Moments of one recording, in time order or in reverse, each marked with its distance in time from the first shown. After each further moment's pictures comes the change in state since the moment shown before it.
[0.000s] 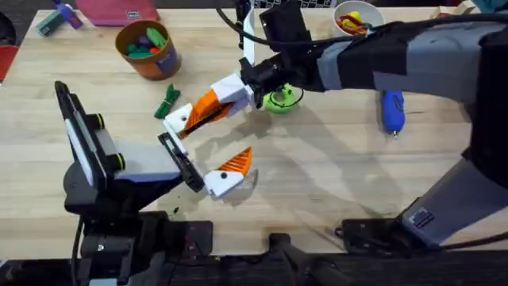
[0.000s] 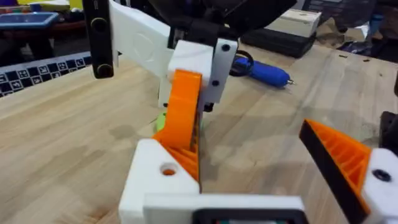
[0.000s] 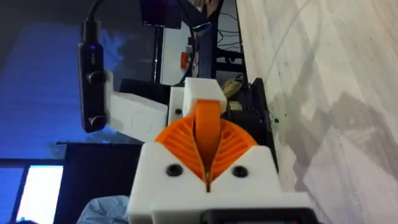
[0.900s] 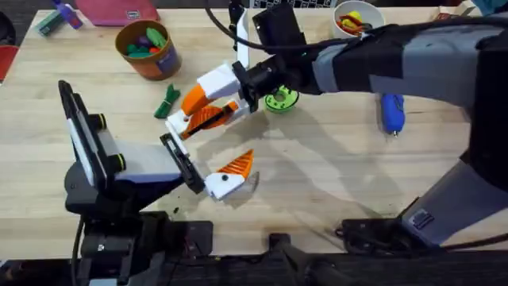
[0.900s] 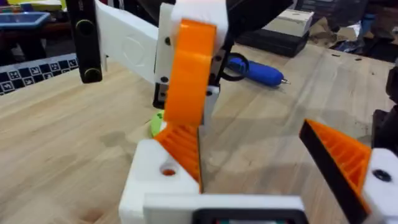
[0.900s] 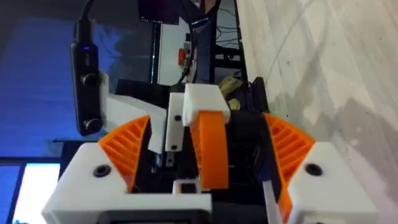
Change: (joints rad) left arm -0.005 0.000 0.001 -0.002 0.013 0.000; right arm 0.026 0.000 0.005 0.000 0.019 0.003
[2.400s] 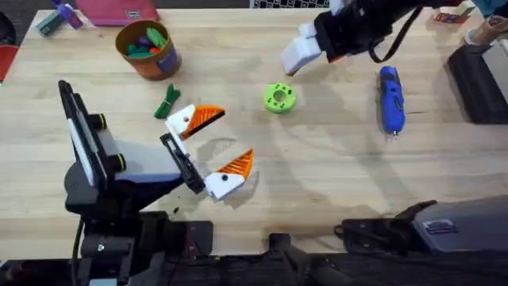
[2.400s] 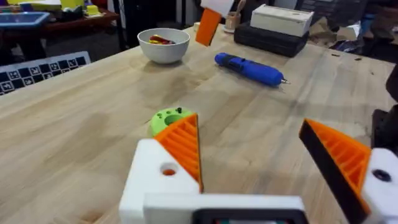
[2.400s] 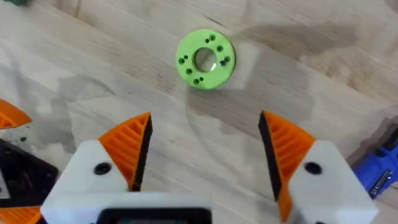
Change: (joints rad) left arm 0.000 0.000 0.000 0.000 0.000 0.000; right arm -0.204 -0.321 0.399 -1.235 1.246 -0.673
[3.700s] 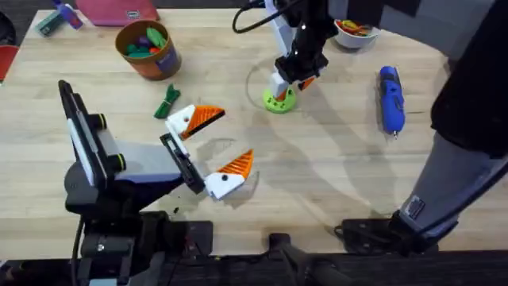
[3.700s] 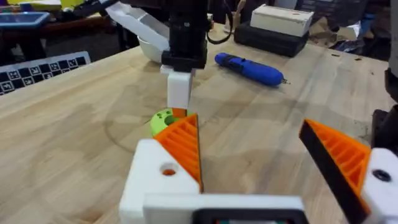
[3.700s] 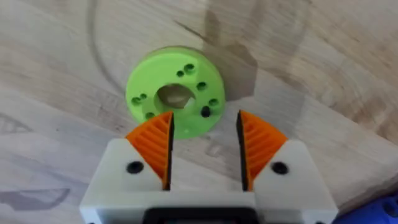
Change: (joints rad) left arm 0.000 0.000 0.000 0.000 0.000 0.000; right arm 0.043 0.474 0.124 0.024 0.117 -0.046
